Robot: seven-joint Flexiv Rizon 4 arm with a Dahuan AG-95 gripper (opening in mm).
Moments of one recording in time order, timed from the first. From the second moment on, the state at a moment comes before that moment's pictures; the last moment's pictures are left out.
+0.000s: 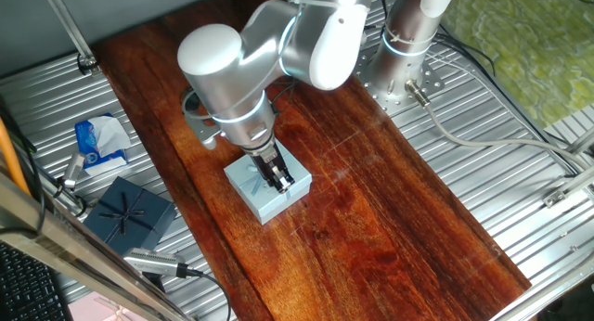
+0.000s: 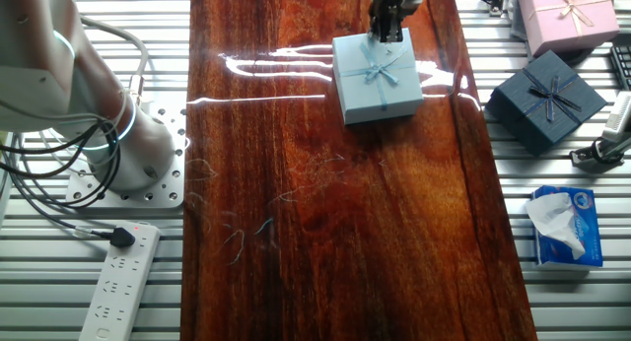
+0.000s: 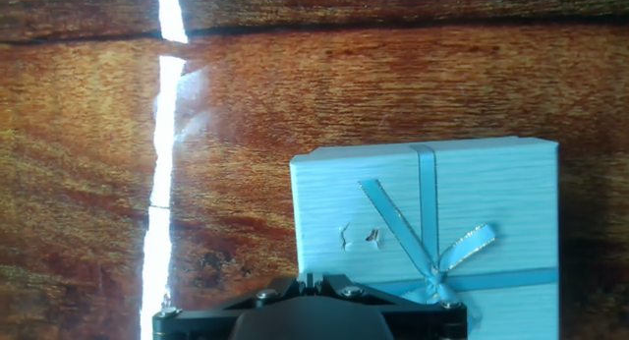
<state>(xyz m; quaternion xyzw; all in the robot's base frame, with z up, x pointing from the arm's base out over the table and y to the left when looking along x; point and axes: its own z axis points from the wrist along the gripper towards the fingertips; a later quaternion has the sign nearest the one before) 0.471 0.208 0.104 0.06 -0.99 -0.11 0.08</state>
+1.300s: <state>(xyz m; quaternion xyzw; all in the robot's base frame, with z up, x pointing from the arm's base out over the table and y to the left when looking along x) 0.471 0.207 0.081 0.06 -0.99 -0.11 0.06</state>
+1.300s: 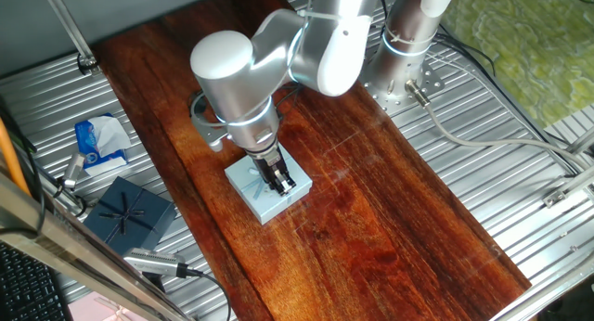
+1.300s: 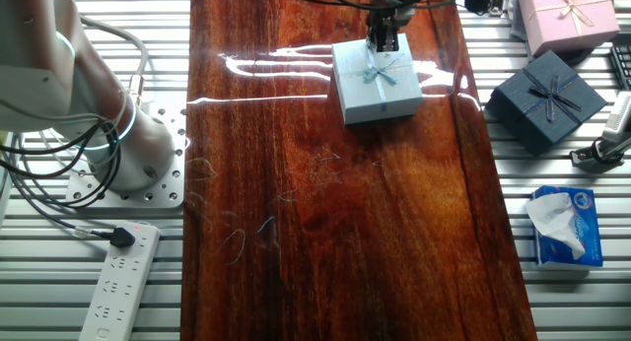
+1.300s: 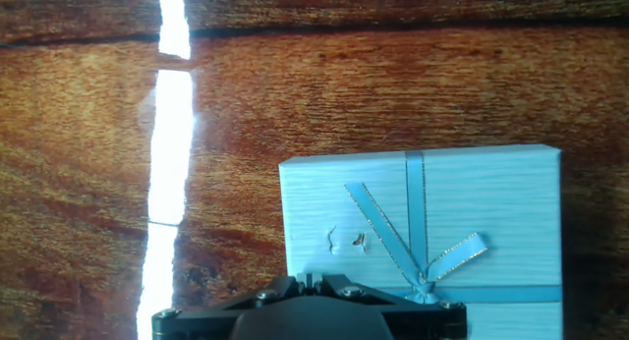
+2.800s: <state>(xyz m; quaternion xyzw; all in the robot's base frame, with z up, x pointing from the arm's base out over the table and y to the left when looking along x) 0.463 0.211 0.129 0.05 -1.00 -0.02 0.04</state>
